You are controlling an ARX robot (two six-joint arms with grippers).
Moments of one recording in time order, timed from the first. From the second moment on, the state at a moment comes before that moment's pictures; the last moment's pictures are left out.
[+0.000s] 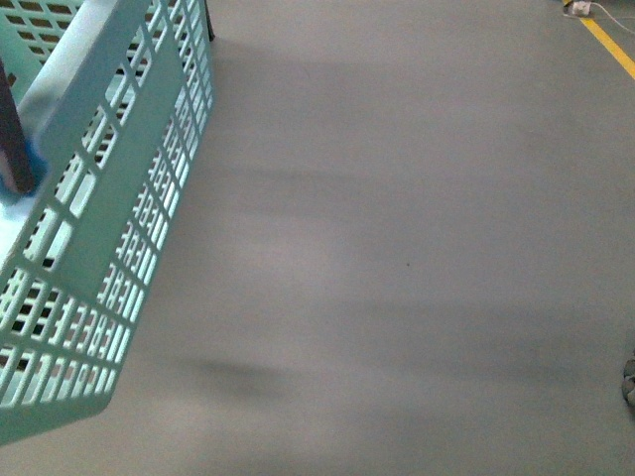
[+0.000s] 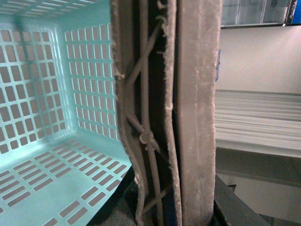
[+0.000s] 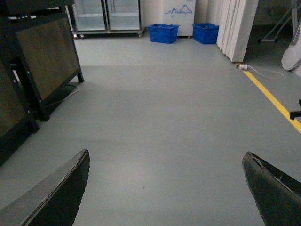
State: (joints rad) left arm -0.04 1.03 0.70 0.10 0.00 -1.45; right arm 0.00 0.00 0.02 0.00 0.00 0.00
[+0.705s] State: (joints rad) left arm -0.04 1.03 0.70 0.10 0.00 -1.45; right arm 0.00 0.00 0.02 0.00 0.00 0.00
